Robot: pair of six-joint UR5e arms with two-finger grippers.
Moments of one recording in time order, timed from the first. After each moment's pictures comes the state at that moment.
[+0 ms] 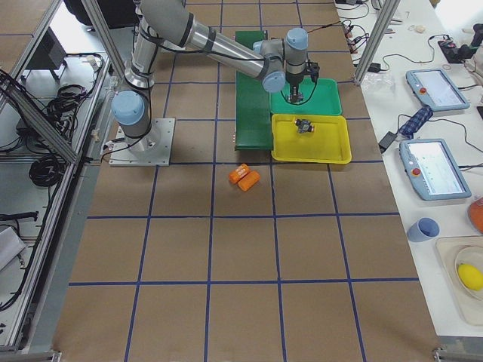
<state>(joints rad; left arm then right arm) -1.58 -1.40 -1.71 -1.63 1.63 0.13 1.62 -1.04 1.60 -2.26 -1.49 0.10</state>
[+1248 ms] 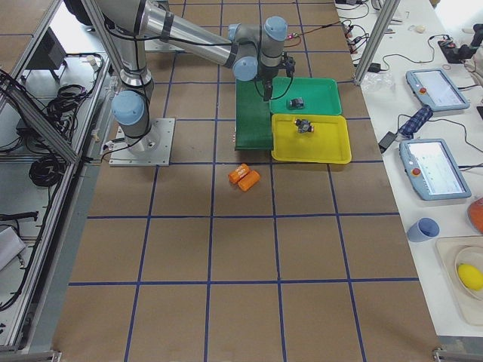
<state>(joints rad) -1.59 -1.40 -1.71 -1.62 1.62 0.13 1.56 -1.36 1.83 -2.01 -1.49 -0.05</state>
